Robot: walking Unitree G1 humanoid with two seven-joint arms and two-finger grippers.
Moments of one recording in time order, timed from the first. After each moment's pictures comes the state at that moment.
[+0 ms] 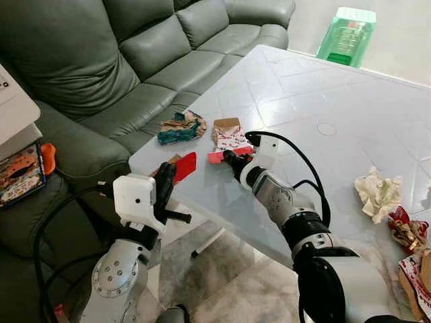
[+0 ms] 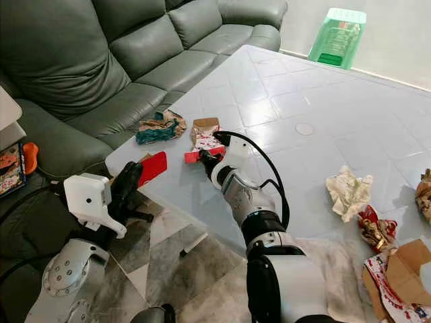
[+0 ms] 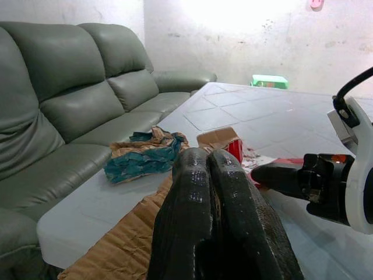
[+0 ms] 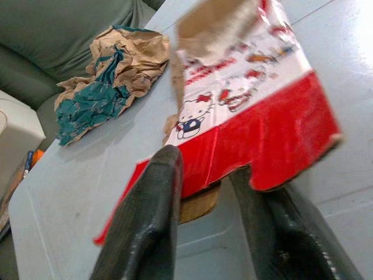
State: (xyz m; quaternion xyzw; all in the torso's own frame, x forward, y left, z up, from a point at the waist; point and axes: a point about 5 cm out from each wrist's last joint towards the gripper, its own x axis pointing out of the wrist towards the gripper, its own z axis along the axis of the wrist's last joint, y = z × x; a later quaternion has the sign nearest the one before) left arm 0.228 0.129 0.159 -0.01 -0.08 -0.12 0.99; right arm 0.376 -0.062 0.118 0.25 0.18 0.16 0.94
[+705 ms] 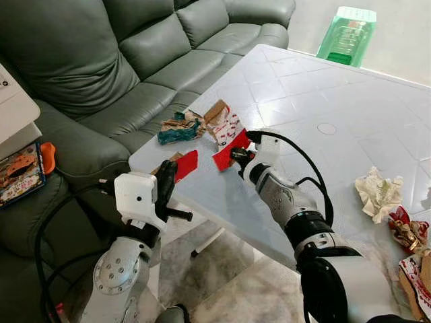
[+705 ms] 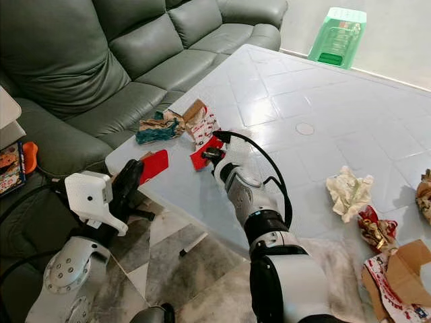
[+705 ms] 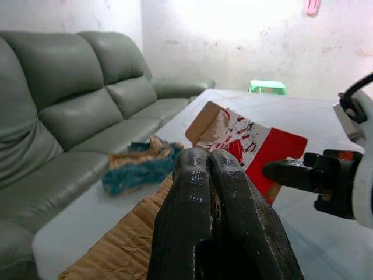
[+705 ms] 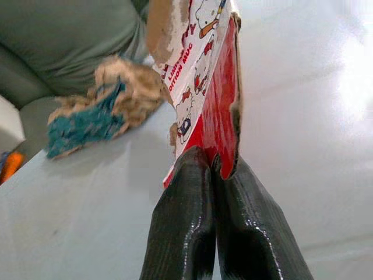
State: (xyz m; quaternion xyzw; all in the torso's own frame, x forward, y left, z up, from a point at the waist) left arm 0.236 0.125 0.167 -0.01 -0.10 -0.13 0.99; right arm 0.380 -0.076 0.132 0.17 0.11 0.16 0.97
